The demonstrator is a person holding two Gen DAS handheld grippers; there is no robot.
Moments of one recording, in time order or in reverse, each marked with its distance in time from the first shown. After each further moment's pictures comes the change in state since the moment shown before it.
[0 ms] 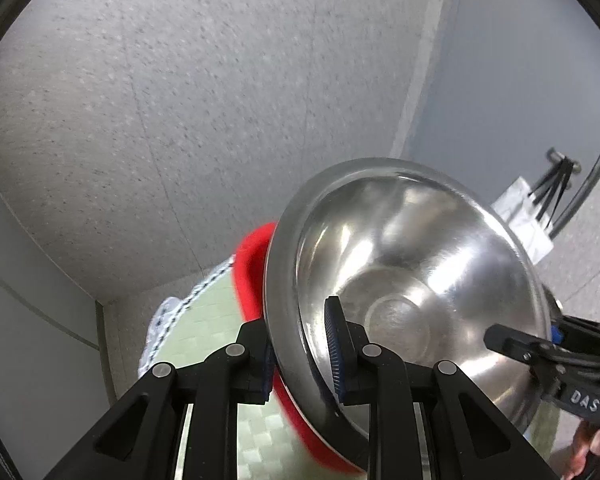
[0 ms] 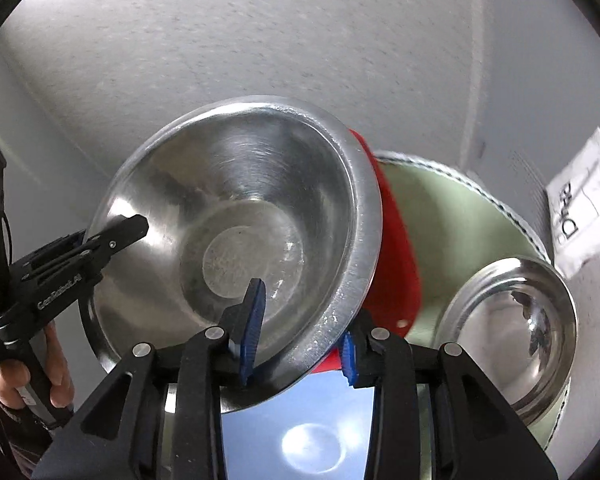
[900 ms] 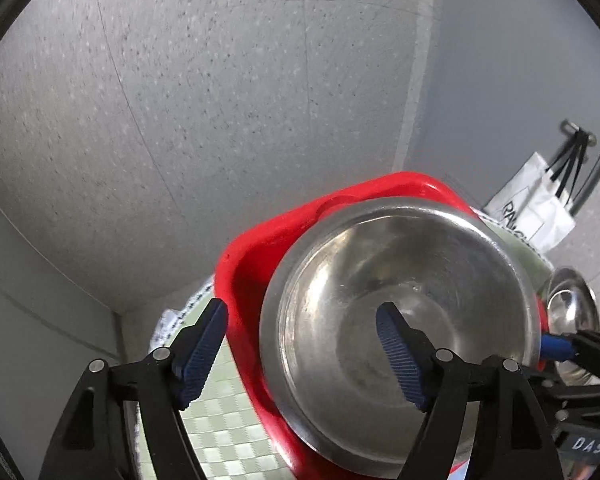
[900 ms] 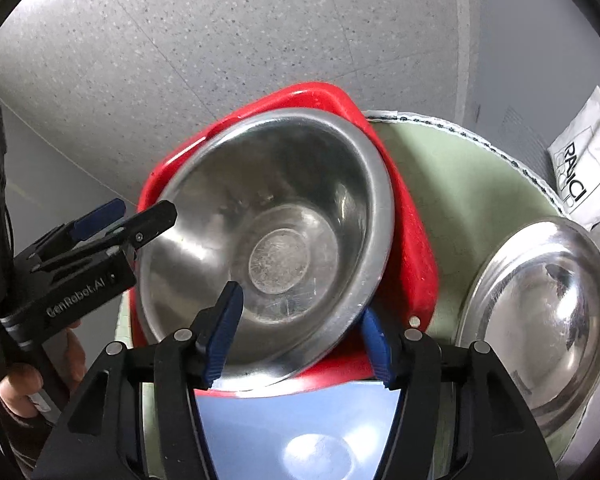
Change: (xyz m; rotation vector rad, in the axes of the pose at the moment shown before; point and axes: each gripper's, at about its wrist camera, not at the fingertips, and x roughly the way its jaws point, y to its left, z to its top) left arm 0.022 -0.043 0.032 0.104 -0.002 0.063; right arm 0.012 -0.015 -0.010 0.098 0.061 0.019
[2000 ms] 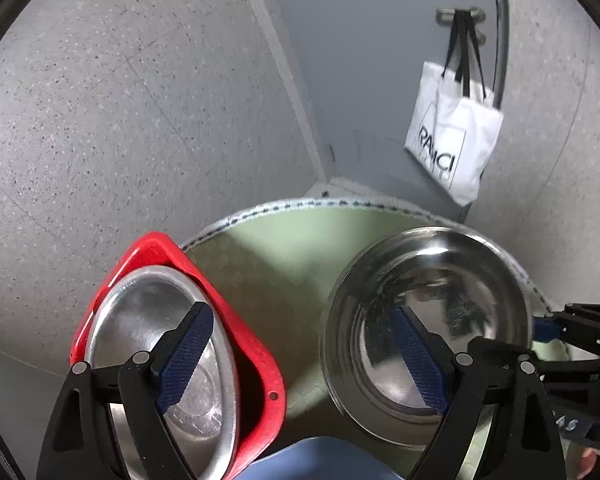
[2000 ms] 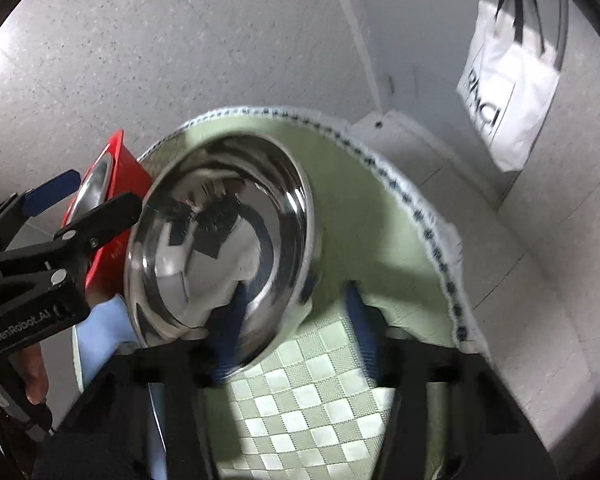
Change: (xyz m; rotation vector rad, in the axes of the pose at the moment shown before) left arm -0.007 -0.246 -0.021 0.457 0.011 -0.021; right arm -0.056 -0.188 -0.079 0.266 -0.064 -0.030
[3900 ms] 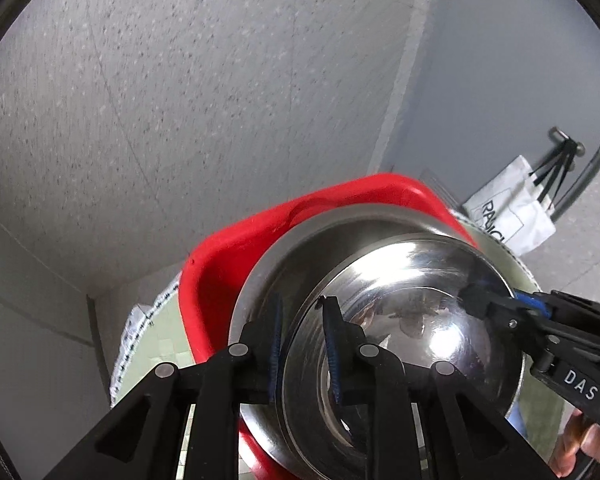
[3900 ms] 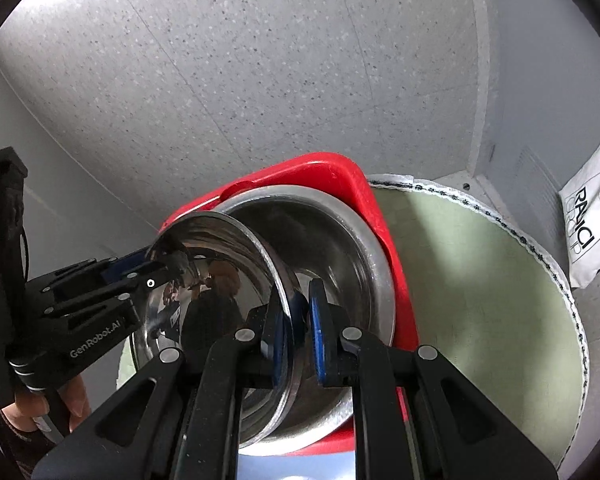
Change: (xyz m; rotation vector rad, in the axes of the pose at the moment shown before) left arm 0.023 0.237 -0.080 -0.515 0.046 -0.105; right arm 0.056 0.218 0.055 -0.348 -0.027 0.084
